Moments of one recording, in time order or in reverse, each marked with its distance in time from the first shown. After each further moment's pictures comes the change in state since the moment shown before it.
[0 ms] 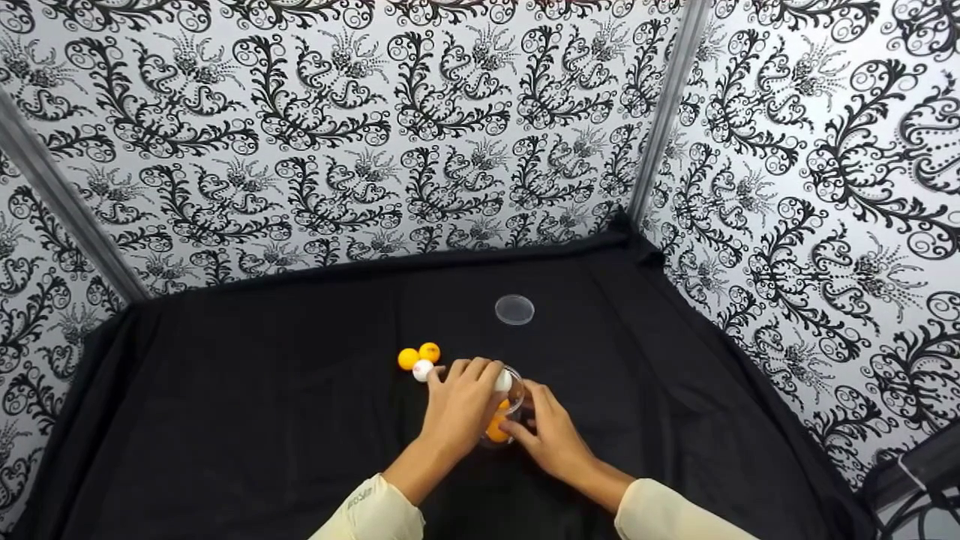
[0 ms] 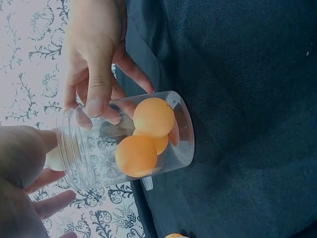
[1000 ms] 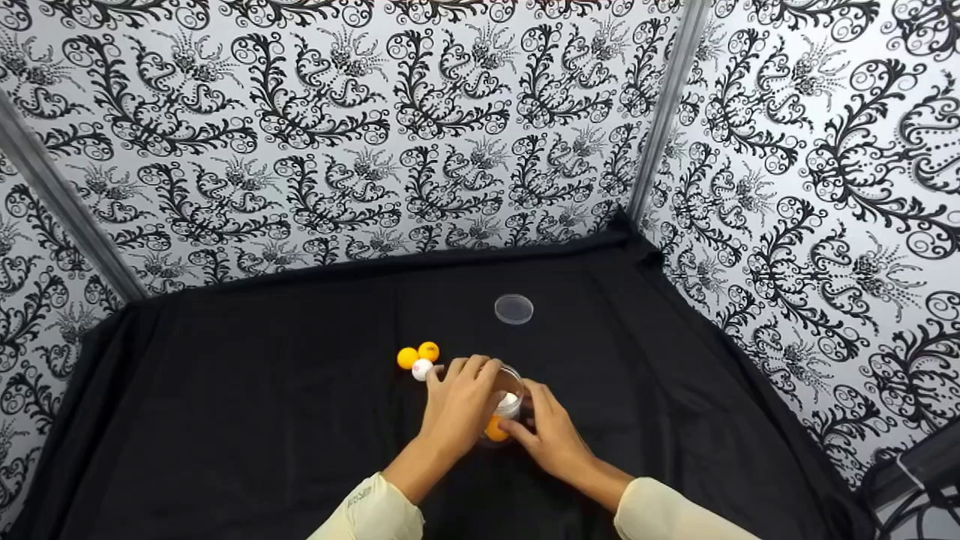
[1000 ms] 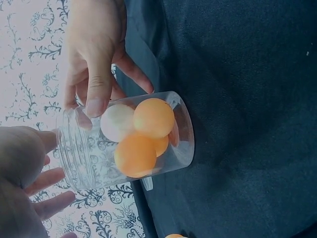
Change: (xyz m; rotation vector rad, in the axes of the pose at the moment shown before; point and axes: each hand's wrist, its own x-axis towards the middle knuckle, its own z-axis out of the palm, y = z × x) left_hand 0.002 0.000 0.001 -0.043 -0.038 -0.049; right_hand 0.000 -0.002 0.000 -0.051 0.014 0.010
